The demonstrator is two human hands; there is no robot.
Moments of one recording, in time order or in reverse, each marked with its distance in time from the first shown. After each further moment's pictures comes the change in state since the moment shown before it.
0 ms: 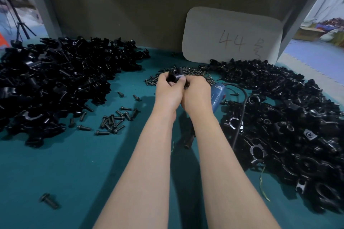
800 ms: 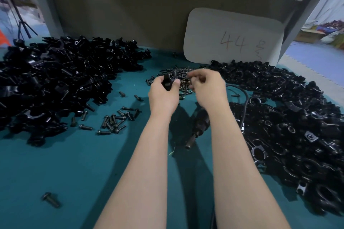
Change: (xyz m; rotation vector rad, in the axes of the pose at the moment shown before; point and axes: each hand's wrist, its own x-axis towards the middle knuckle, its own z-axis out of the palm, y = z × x) left_hand 0.001 -0.005 -0.014 0.184 0.109 0.059; right_hand 0.003 0.003 -0.029 0.057 0.035 -0.026
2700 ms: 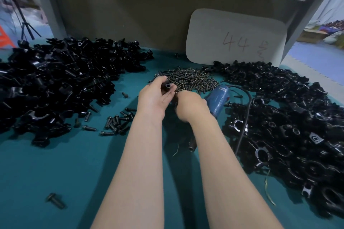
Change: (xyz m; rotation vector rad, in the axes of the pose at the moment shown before) left_hand 0.015 0.006 -0.023 -0.738 -0.039 -0.390; right_hand -0.011 -0.006 0.041 -0.641 -0.411 -0.008
